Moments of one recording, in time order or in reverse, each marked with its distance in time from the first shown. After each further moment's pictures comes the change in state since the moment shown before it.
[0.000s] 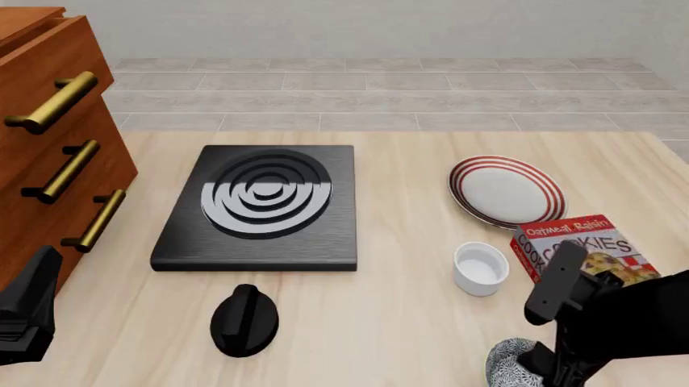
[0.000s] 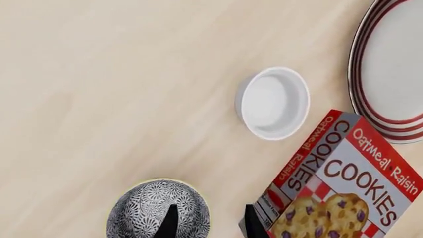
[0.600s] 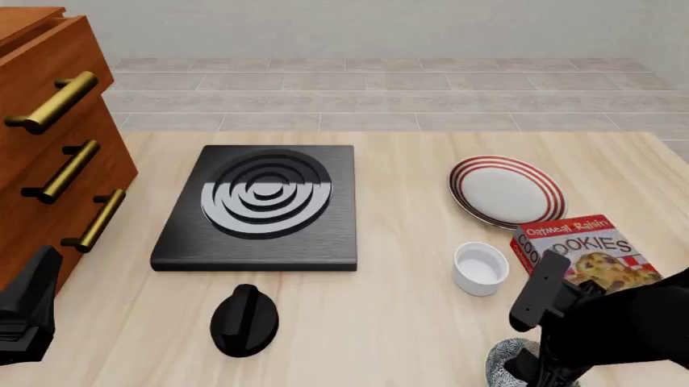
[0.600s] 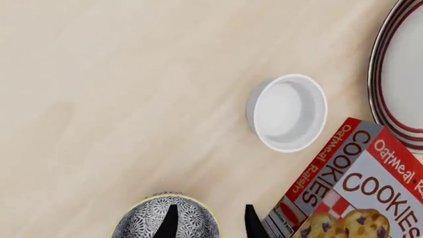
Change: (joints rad) left arm 0.000 0.000 0.000 0.000 0.000; right arm 0.044 0.083 0.036 -0.108 0.053
